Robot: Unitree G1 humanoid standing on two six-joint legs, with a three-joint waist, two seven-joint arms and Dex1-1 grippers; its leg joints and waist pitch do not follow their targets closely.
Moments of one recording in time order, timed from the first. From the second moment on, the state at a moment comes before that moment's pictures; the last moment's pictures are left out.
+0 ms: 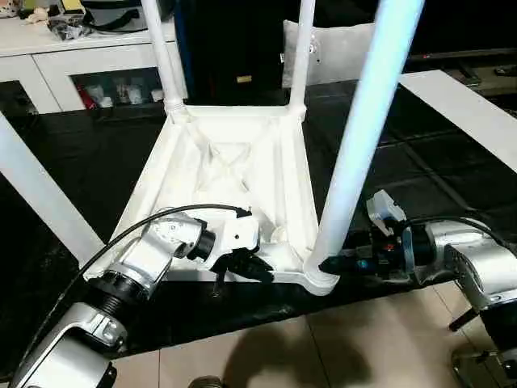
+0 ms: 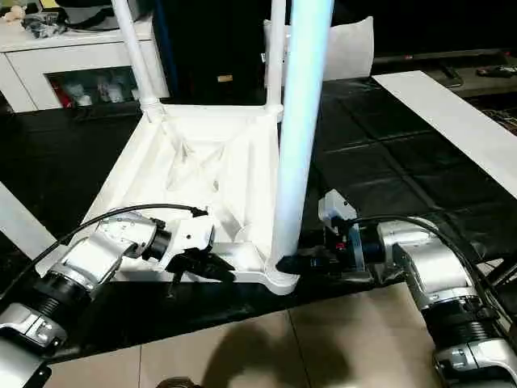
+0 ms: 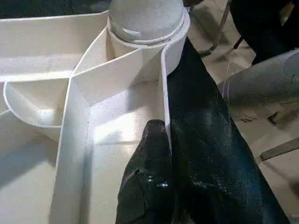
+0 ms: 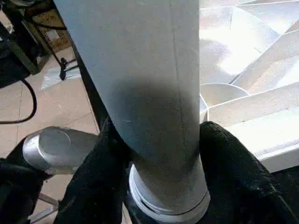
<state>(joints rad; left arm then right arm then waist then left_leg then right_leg) -0.59 0.38 -0.42 0.48 -0.01 0.06 -1.34 -0.42 -0.59 0.16 0.28 0.31 0.37 1.39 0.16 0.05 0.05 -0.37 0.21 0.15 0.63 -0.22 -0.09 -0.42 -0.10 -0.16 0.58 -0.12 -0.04</state>
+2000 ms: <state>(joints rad) -0.23 0.11 -0.05 -0.11 -0.08 0.39 -0.51 -0.04 -0.24 0.01 -0.30 0.28 0.60 0.52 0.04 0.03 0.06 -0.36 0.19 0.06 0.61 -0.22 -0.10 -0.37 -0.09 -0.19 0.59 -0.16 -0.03</state>
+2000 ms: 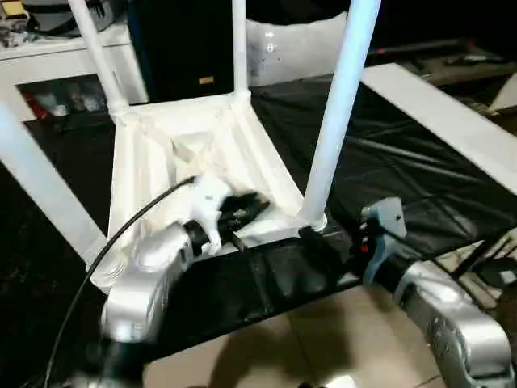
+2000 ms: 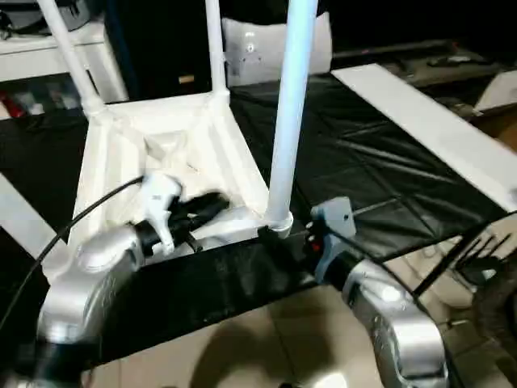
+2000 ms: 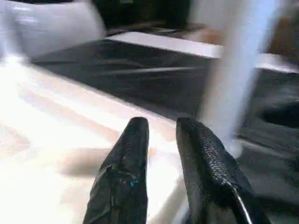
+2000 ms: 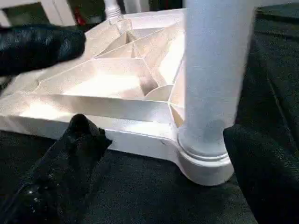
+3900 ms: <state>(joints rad) 0.07 0.58 0.17 -0.14 -0.31 0.40 -0.89 -0.23 -0.30 -0.10 0.10 0.17 0.32 0.35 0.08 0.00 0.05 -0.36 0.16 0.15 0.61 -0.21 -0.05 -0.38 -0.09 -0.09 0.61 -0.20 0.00</state>
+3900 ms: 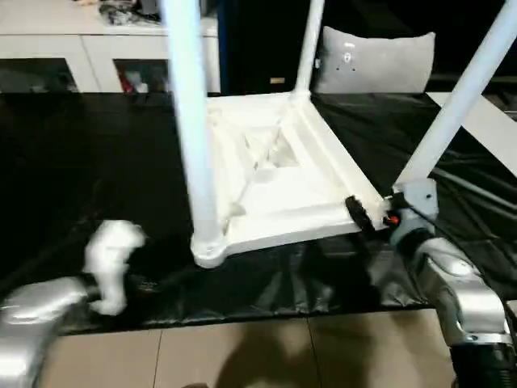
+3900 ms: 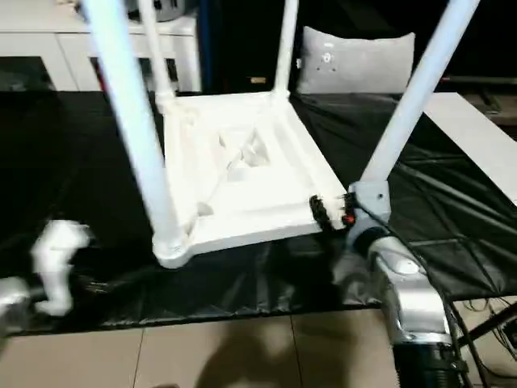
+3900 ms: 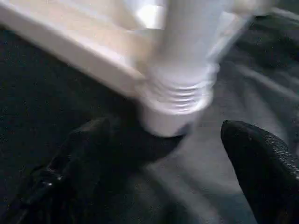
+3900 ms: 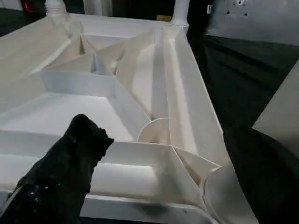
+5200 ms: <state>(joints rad) -0.37 0.36 -0.07 -0.01 -0.48 0.47 -1.02 -0.20 -0.31 0.05 0.20 0.12 0.47 0.37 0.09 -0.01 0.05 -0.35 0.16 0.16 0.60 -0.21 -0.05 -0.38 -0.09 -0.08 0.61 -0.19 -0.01</state>
